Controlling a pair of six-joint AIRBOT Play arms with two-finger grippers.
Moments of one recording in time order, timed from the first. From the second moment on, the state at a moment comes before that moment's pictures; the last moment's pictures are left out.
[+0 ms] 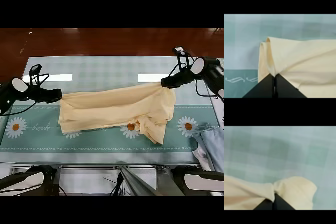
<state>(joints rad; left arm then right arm) 0.07 -1.32 0.92 1.22 -0.83 -1.42 0.03 -1.48 1.26 -1.47 0.96 1.42</state>
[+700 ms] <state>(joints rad) 0.23 -1.26 0.99 1.29 -1.27 -1.41 -0.09 -1.27 1.28 -1.69 1.24 1.44</state>
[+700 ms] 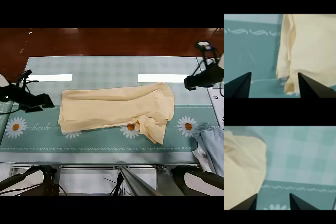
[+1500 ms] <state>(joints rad) 0.20 -1.21 0.58 1.00 -1.22 -1.24 -0.45 -1.21 1.08 -1.28 1.30 1.29</state>
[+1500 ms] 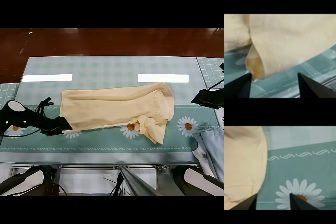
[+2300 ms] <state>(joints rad) 0.20 -1.21 0.55 0.95 -0.98 -1.25 -0.45 -1.21 1.05 -1.27 1.32 1.28</state>
